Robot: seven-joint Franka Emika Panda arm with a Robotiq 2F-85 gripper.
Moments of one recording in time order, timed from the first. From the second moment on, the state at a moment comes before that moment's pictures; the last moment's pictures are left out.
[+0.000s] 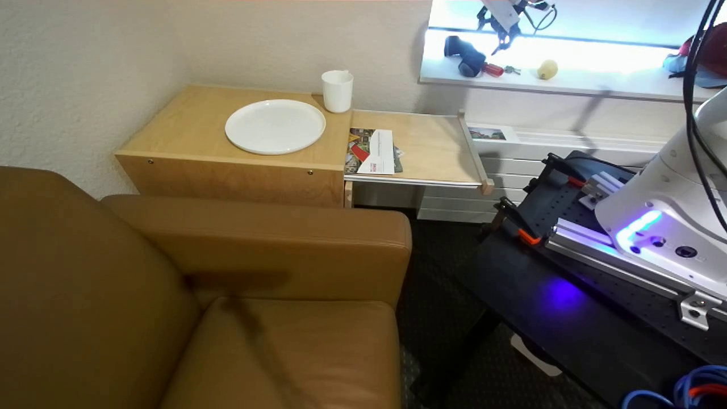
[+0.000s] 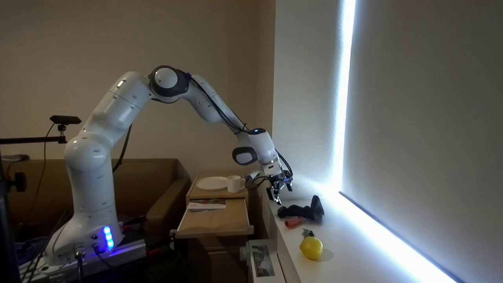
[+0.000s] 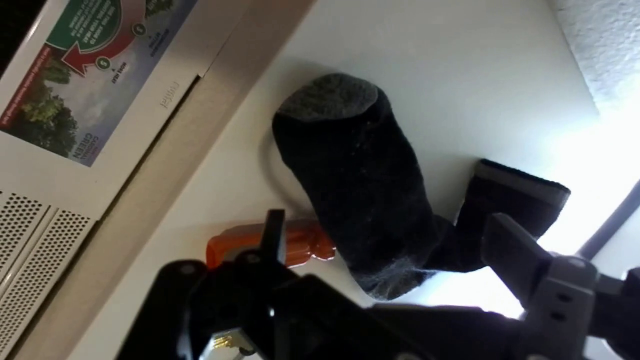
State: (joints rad) arm -0.34 0.58 -0.22 -1.94 0.72 2.94 0.50
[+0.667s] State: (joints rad) arm -0.39 0.72 -0.12 -1.83 0.71 3.09 0.37
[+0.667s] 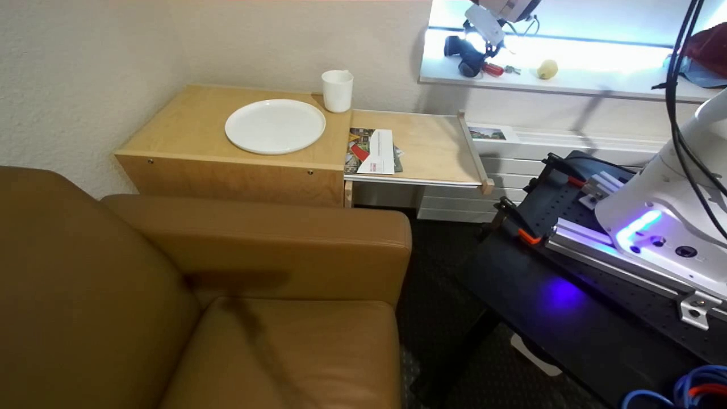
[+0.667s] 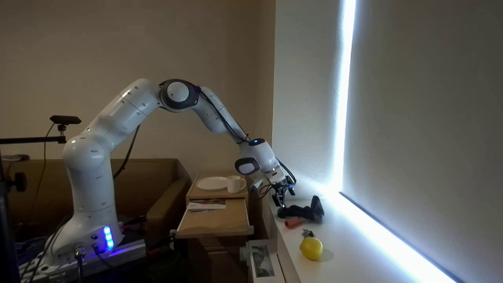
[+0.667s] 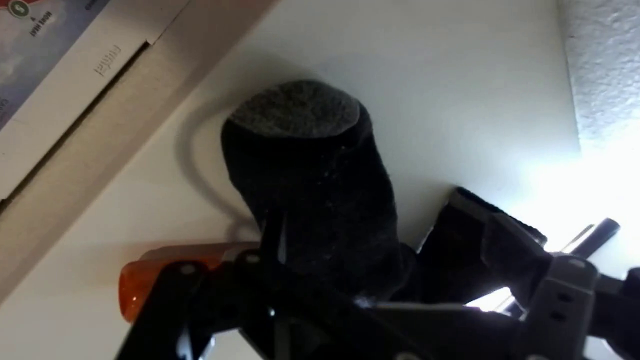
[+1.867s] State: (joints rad) arm -0.32 0.82 -0.24 -1.76 0.71 3.03 0.61
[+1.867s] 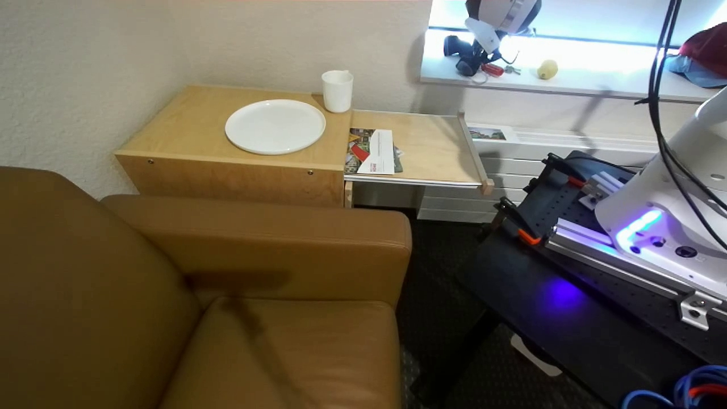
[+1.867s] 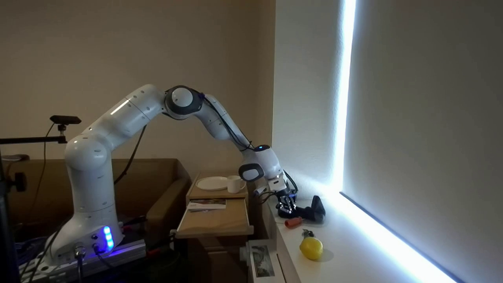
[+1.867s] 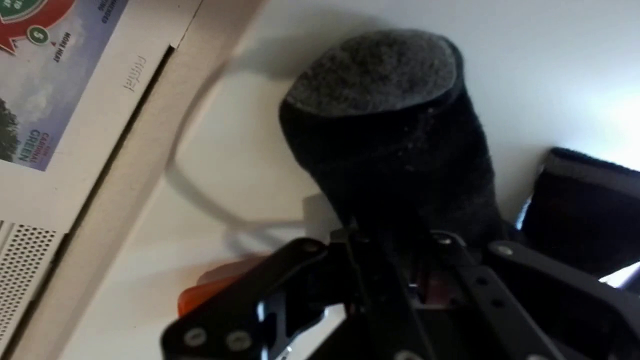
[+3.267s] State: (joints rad) arm -0.32 0.64 -0.27 -1.83 0.51 2.72 0.67
